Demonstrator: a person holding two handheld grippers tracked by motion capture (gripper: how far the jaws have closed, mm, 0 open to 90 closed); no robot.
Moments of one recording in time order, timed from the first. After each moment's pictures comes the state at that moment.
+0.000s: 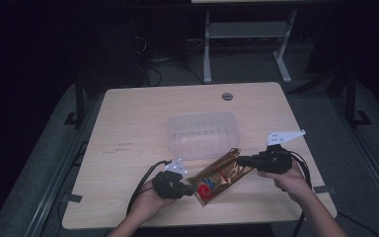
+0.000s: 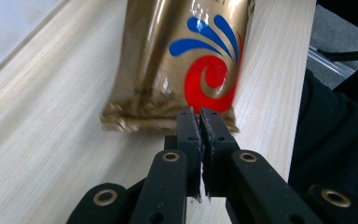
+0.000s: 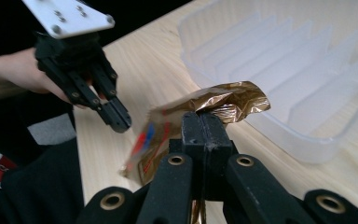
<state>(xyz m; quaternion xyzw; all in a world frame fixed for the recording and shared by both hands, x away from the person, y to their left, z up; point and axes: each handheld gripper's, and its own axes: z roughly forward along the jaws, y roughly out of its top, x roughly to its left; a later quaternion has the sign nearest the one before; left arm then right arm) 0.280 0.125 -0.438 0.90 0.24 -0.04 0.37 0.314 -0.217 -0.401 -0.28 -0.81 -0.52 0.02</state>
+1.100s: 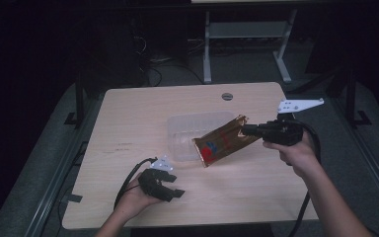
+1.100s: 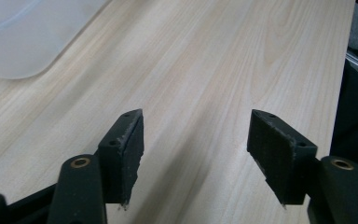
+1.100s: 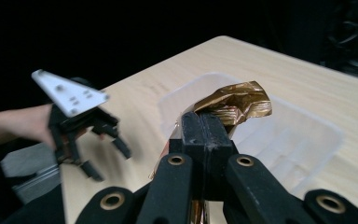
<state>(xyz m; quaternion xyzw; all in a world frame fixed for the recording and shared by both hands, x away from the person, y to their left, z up) 0.287 0.160 -0.438 0.90 0.26 0.00 0.35 0.336 -0.221 -0.314 -0.29 -0.78 -0.55 -0.05</state>
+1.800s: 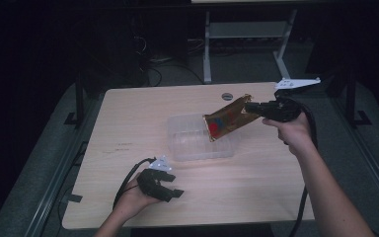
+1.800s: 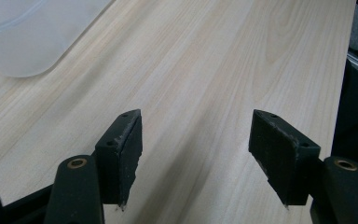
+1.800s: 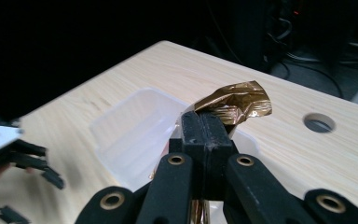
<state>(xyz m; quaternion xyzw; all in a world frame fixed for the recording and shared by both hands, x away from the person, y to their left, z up) 0.287 0.164 -0.438 0.90 0.26 0.00 0.35 0.388 -0.225 -0.301 -0.36 -0.77 -0.51 -0.11</state>
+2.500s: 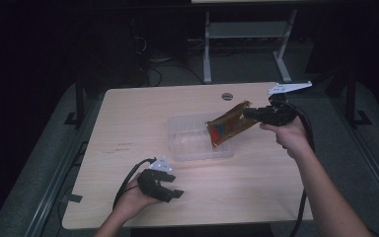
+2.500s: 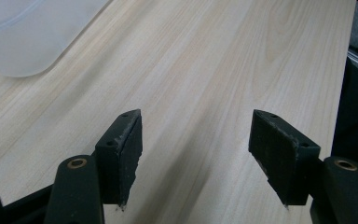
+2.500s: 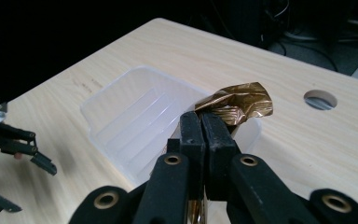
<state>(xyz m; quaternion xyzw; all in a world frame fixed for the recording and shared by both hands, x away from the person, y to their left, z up) 0.286 0.162 -0.439 0.90 0.26 0.00 0.35 0.387 -0.216 -0.313 -0.38 -0.79 -0.48 -0.10</state>
